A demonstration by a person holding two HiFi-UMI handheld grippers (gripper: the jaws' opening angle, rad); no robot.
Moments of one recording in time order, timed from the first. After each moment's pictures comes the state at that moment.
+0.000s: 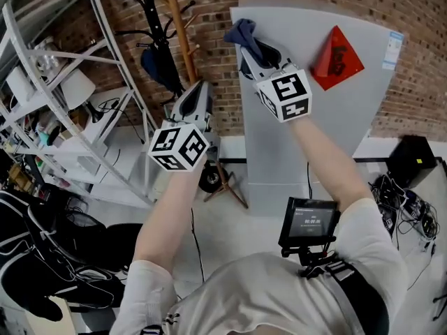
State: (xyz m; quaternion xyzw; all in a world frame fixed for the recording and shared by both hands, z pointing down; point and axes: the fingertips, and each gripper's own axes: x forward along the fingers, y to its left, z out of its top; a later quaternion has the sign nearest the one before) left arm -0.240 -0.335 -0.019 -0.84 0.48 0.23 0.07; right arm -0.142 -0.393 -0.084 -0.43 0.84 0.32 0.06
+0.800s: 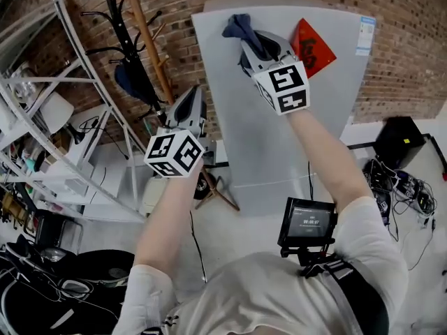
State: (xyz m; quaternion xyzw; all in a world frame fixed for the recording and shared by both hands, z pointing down) left arm -0.186 -0.349 -0.015 -0.87 0.43 0.23 0.06; right arm -0.061 -0.404 -0.101 -0.51 0.79 0.32 0.04
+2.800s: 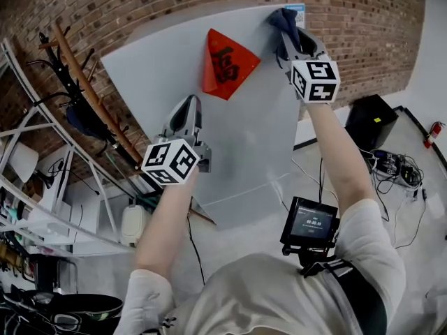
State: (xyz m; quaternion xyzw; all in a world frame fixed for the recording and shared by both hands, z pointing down) left arm 0.006 -0.378 -0.001 -0.91 0.34 0.22 0.04; right arm 0.274 -0.399 -0.111 -0.67 0.68 0.28 0.08
